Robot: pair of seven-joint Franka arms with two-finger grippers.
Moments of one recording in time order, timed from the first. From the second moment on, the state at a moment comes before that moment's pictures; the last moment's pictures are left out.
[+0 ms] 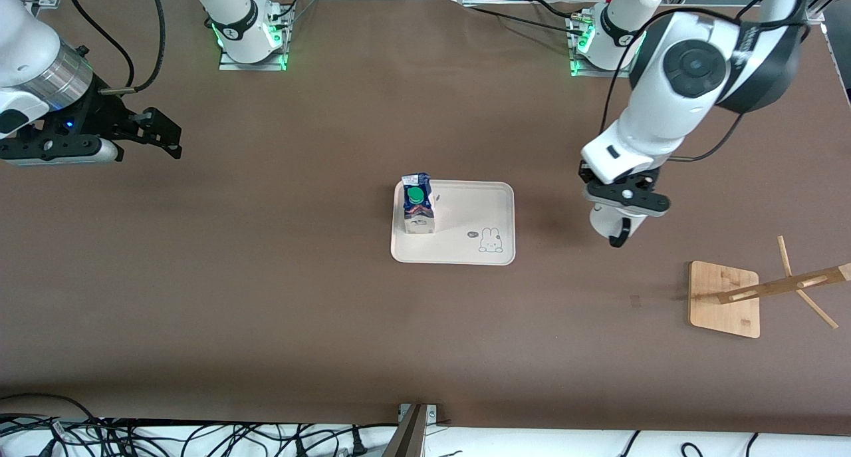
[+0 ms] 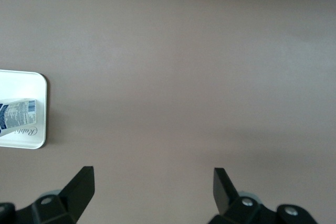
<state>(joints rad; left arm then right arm) -0.17 0.15 -0.19 -1.86 0.11 1.99 -0.13 0.34 0.02 -0.18 -1.63 0.00 1.72 0.11</state>
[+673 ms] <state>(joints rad) -0.29 0.48 -0.19 -1.70 -0.10 1.98 -0.36 0.34 0.02 -0.18 -1.63 0.00 1.74 0.11</state>
